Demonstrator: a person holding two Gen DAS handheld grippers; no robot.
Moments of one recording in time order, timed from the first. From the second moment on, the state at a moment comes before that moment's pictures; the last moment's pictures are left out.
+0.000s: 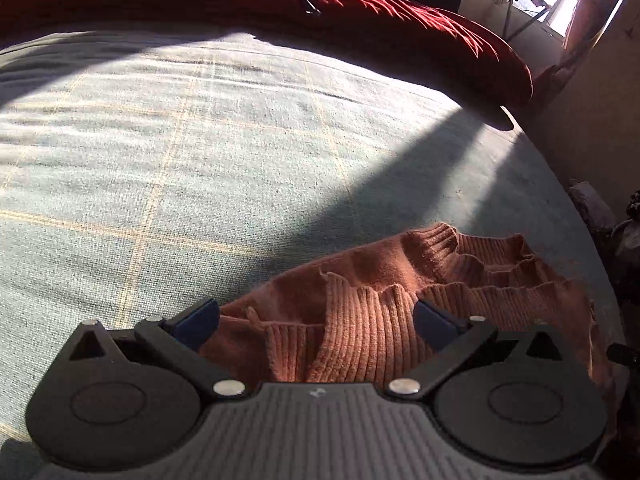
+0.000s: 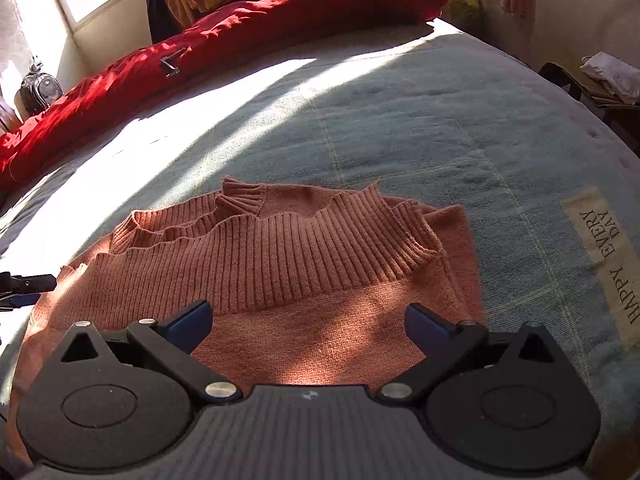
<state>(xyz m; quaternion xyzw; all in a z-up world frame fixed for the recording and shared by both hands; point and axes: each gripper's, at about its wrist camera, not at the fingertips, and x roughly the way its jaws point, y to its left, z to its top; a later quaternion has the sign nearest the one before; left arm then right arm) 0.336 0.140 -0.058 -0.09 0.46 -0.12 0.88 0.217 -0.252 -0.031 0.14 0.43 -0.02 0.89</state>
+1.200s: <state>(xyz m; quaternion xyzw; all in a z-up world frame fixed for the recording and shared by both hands) 0.232 0.042 -0.083 -0.06 0.48 -0.09 0.87 0.279 -0.266 -0.068 0.06 0.45 0.17 0.87</state>
